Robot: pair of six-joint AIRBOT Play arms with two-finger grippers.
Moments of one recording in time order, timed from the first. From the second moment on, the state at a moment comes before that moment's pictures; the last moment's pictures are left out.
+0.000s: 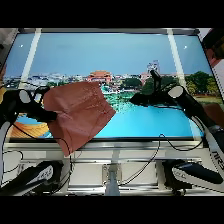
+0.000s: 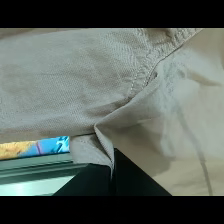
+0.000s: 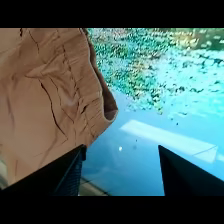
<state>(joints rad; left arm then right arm) 0.10 -1.13 0.85 1.54 -1.29 -1.31 0.19 -1.31 0.89 -0.73 0.91 1.27</state>
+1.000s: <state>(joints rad) 0.10 -1.09 0.85 1.54 -1.20 -1.34 0.38 -1.66 1.03 -0.55 0.92 1.38</state>
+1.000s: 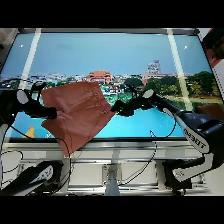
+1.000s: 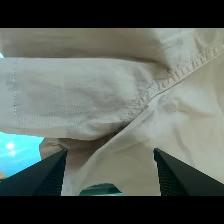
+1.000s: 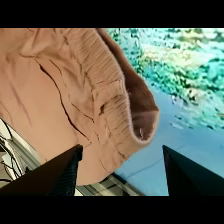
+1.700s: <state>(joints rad) 0.10 -1.09 0.85 1.54 -1.18 -1.40 0.47 -1.70 1.07 -0.58 0.76 1.50</state>
